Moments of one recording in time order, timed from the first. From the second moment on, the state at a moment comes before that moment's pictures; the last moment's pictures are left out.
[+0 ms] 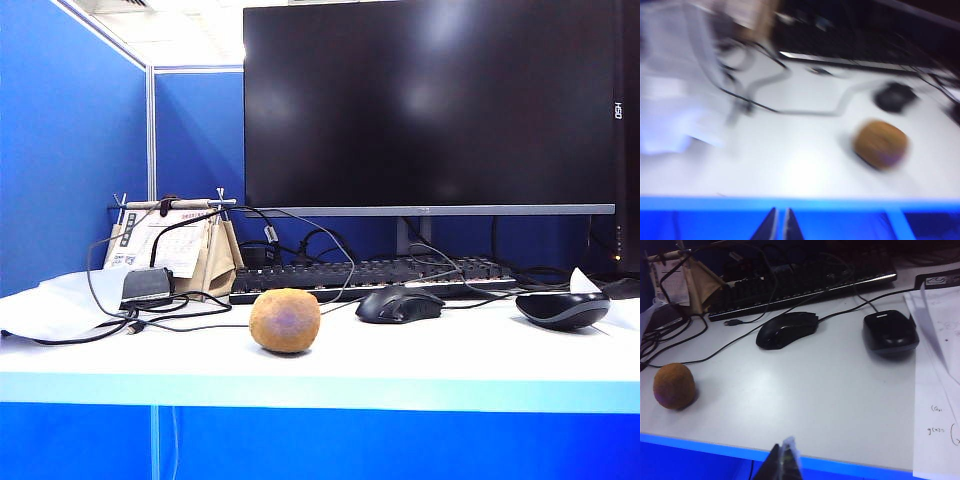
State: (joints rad) left arm -0.58 0.31 0.01 0.10 -0.24 -0.33; right arm 0.57 0.02 0.01 -0.16 0.29 0.31
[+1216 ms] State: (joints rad) left arm -0.58 0.61 0.51 -0.42 0.01 -0.17; right arm 0.57 0.05 0.10 -0.10 0.00 0.30
